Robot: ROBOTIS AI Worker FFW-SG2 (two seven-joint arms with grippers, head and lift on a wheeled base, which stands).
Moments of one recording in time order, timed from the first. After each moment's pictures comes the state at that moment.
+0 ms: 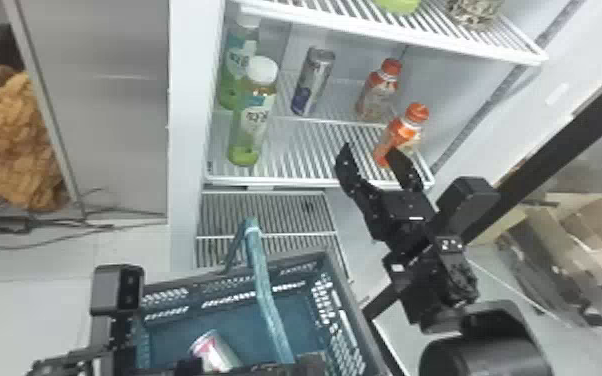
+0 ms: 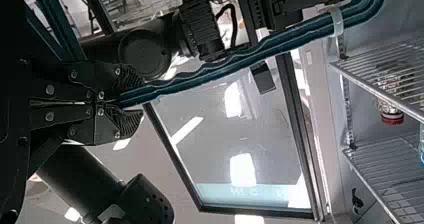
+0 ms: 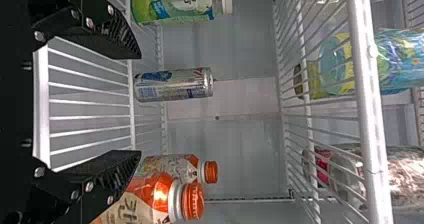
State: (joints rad) left arm 0.23 0.32 -0.42 -1.91 1.19 0.95 -0.92; right arm 0.42 -0.21 -0.12 -2.10 -0.30 0.11 0.05
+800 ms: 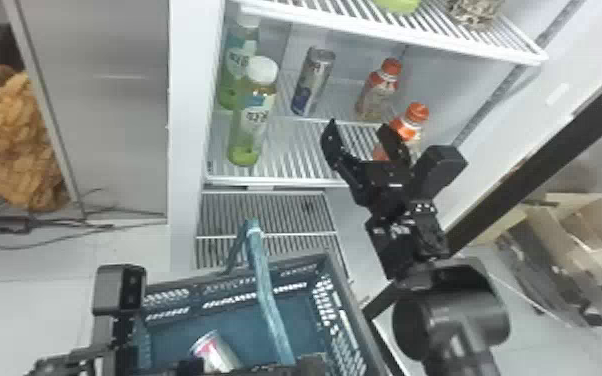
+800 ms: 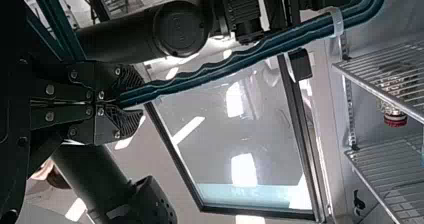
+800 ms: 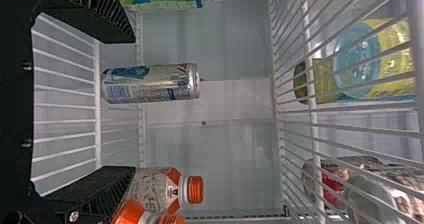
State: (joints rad) left arm 0.22 0.32 -0.42 -1.91 1.20 0.95 -0.92; right arm 0.20 -0.23 -0.05 -1.87 -0.29 0.03 0.04
